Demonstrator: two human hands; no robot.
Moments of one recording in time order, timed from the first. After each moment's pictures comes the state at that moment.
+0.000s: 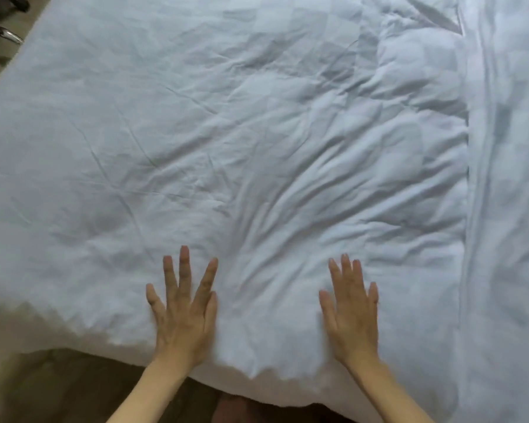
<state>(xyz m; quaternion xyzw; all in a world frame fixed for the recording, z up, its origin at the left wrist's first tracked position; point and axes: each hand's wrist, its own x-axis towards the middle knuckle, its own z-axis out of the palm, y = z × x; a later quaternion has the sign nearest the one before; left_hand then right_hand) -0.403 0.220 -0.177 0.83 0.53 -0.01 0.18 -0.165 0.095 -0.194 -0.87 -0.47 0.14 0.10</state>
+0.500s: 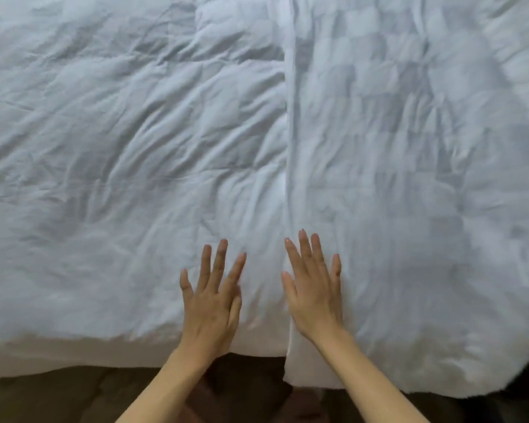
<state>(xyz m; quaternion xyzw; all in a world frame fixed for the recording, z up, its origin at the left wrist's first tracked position) -0.199 0.012 -0.162 0.92 0.35 0.00 0.20 -0.046 -0.099 -0.167 -0.90 -0.41 0.13 0.09</state>
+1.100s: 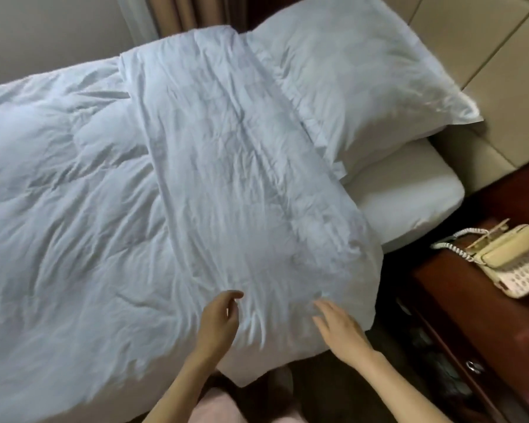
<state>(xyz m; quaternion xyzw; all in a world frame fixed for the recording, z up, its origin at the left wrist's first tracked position) -0.050 -0.128 -0.028 0.84 0.31 -0.02 0.45 0.055 -0.351 -0.015 -0.89 -0.18 0.39 0.16</state>
